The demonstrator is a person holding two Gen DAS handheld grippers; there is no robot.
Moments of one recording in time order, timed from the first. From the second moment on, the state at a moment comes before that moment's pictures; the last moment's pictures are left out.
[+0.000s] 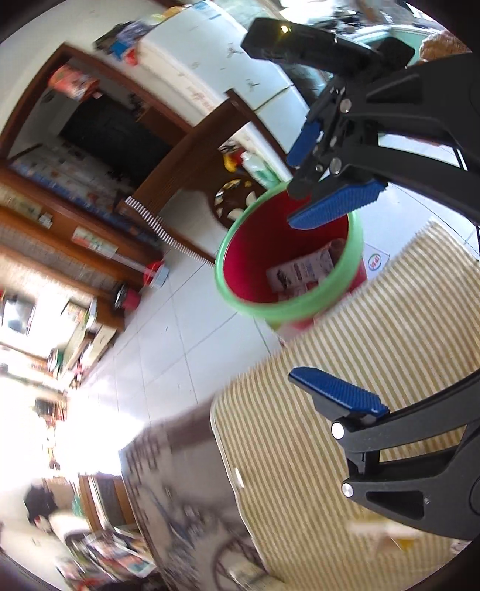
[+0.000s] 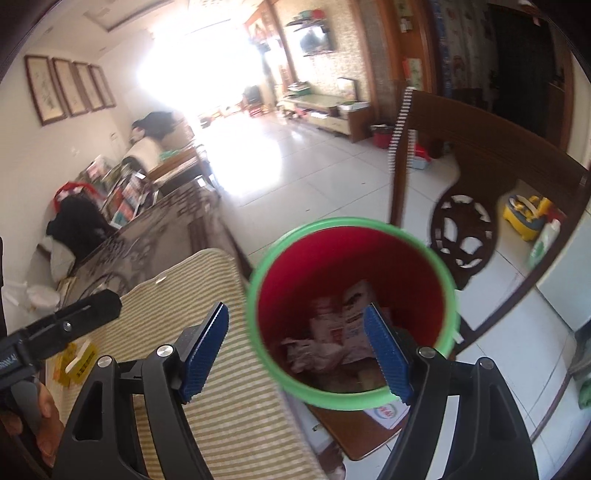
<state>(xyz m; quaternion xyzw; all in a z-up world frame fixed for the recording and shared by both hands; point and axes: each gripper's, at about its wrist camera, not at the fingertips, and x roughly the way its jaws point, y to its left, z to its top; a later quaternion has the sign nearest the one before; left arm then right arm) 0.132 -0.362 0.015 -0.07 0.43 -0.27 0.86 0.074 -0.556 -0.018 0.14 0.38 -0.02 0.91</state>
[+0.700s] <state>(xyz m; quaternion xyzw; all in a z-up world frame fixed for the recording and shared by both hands) 0.106 -0.053 -0.021 -0.14 0.44 -0.02 0.89 0.075 -0.336 -0.029 0.08 0.43 0.11 0.89</state>
